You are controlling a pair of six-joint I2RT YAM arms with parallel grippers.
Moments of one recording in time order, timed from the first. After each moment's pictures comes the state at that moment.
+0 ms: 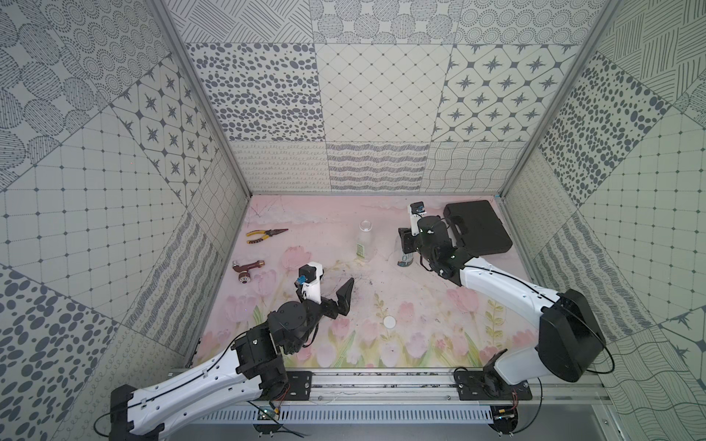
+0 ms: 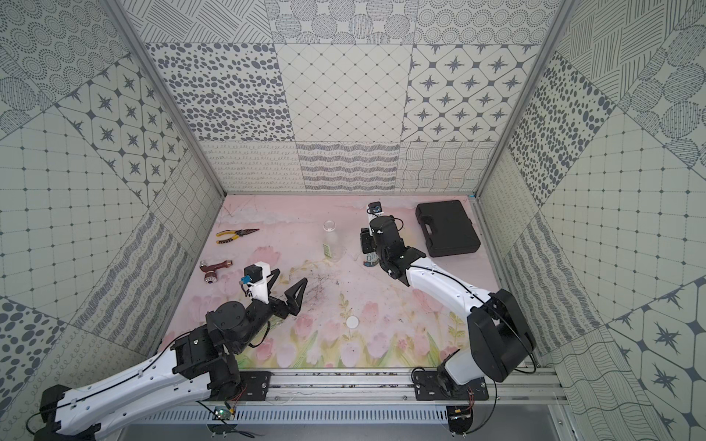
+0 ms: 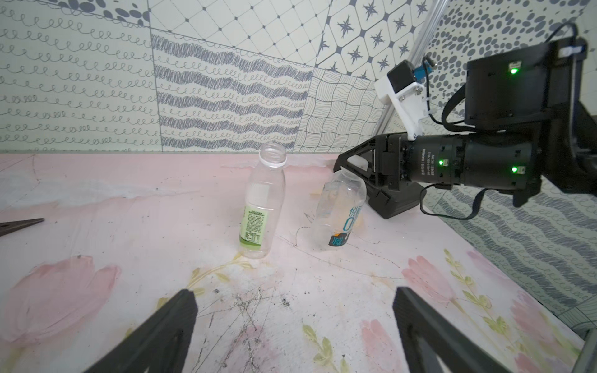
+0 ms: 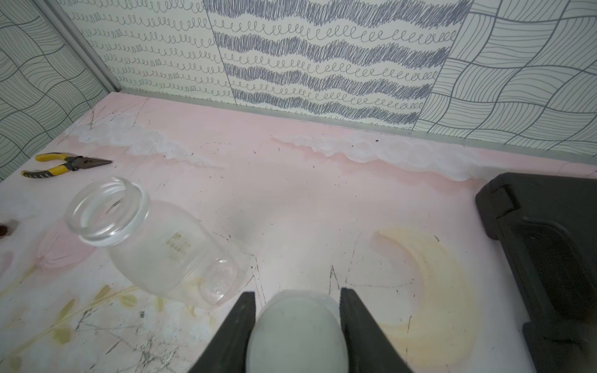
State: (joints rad) left arm -0.99 0.52 0.44 -0.05 -0.58 -0.29; right arm 0.60 1.52 1.05 0.01 0.26 0.18
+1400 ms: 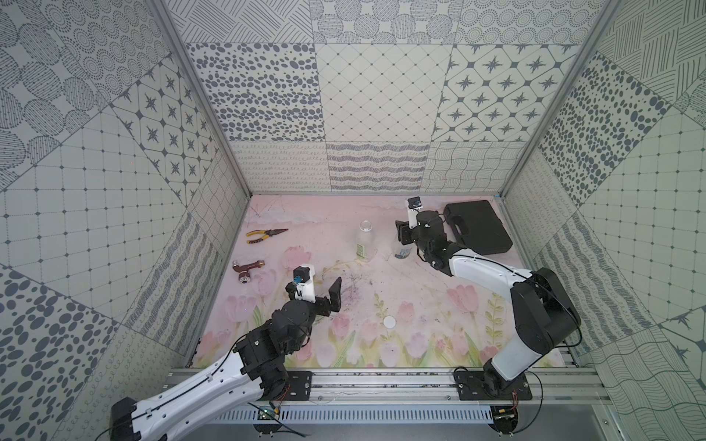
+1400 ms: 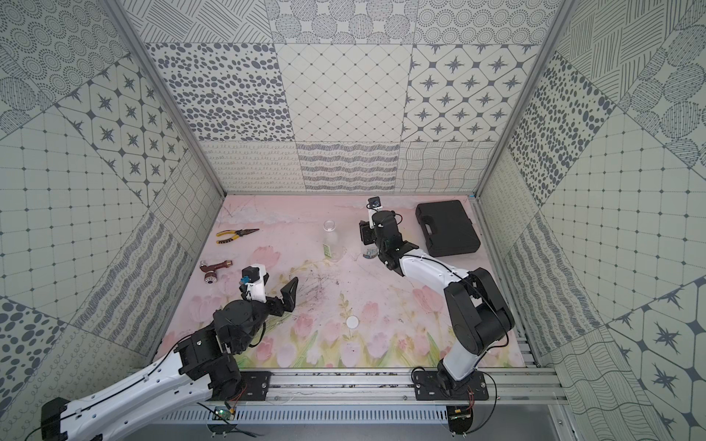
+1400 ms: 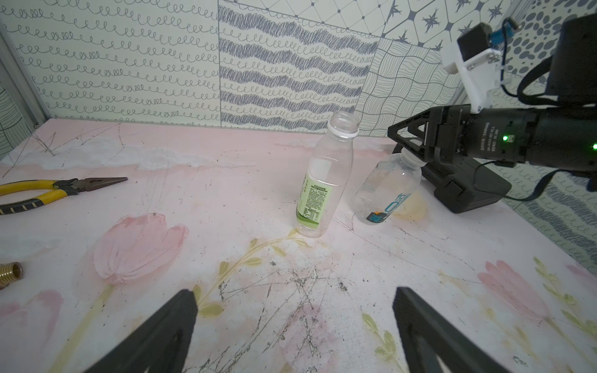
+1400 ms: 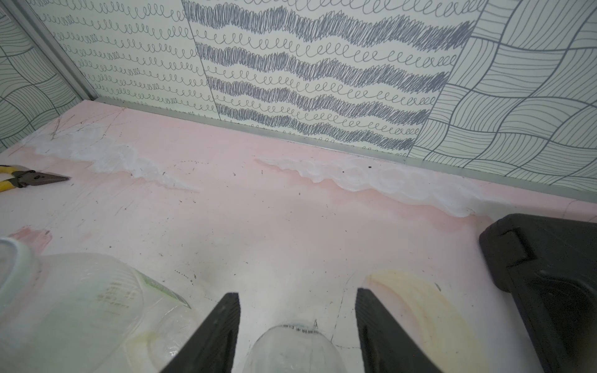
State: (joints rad) left arm -0.88 0.51 0.38 -0.11 -0.62 -0.32; right arm 0.53 1.66 1.07 0.19 0.22 0.09
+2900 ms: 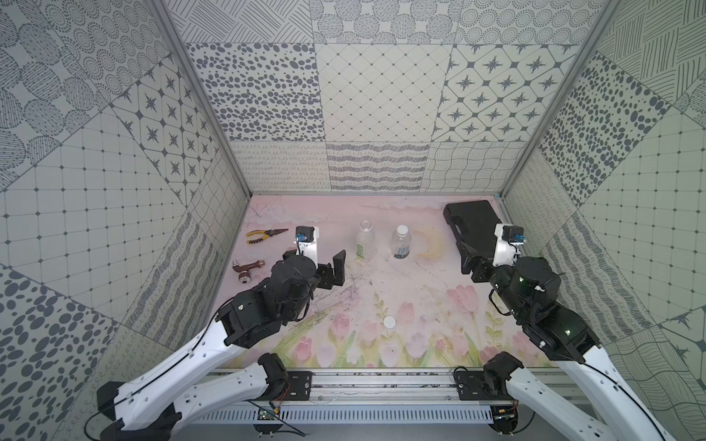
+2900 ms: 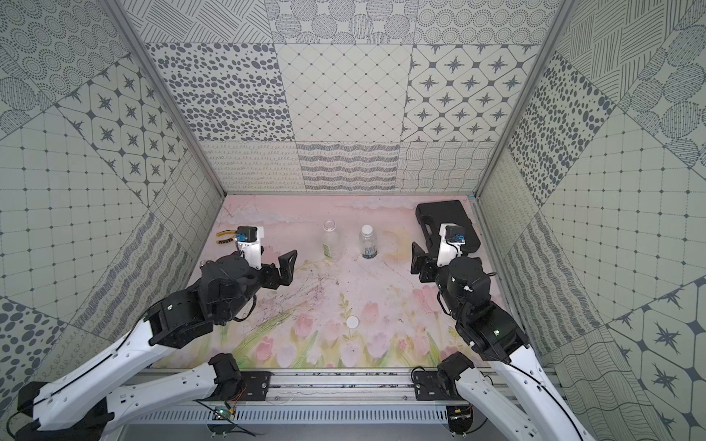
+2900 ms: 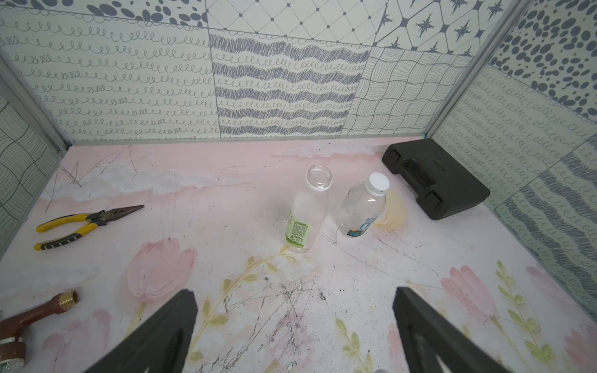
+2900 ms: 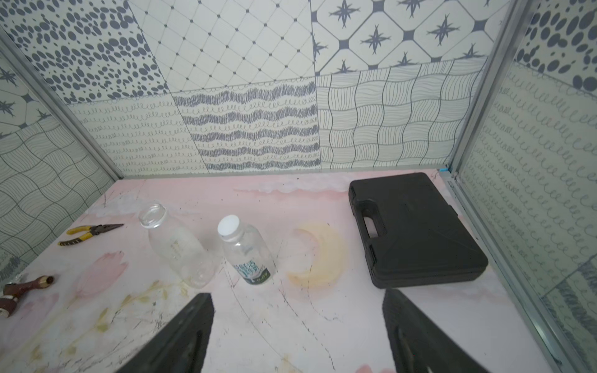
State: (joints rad) left arm -0.86 0.91 1.09 -0.62 -0.56 -0.37; right arm 0.53 0.60 0.86 -0.54 0.37 0.25
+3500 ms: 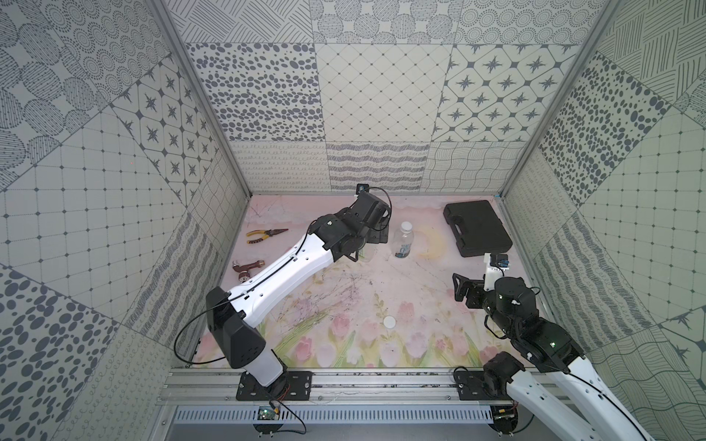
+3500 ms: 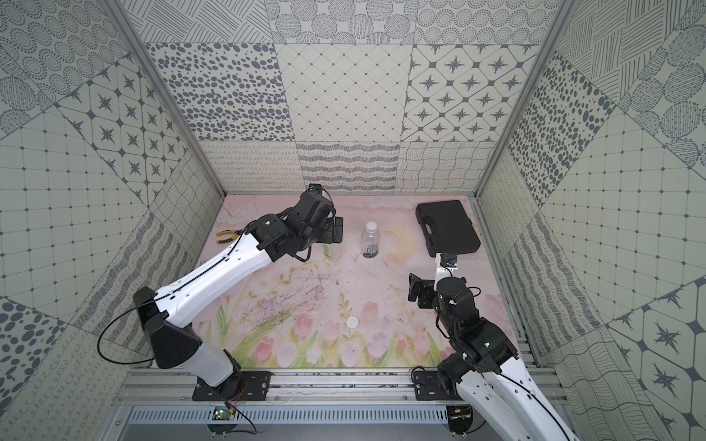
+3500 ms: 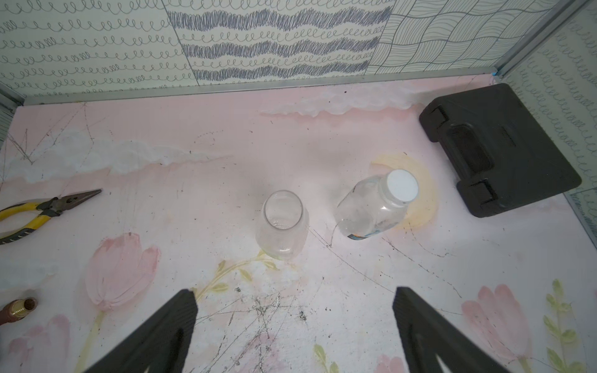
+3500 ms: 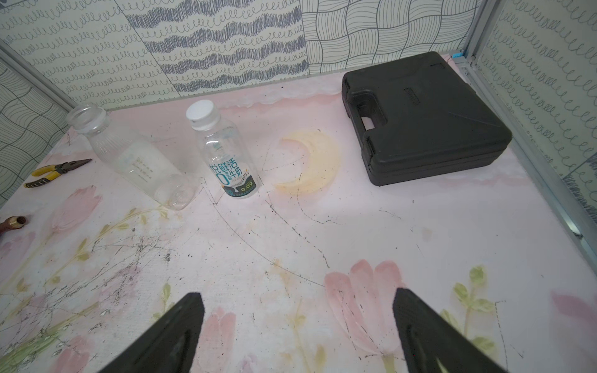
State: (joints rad) left arm -0.74 1.66 1.74 -0.88 -0.43 -0.49; right arm 0.53 0.51 0.65 -0.66 0.34 0.39
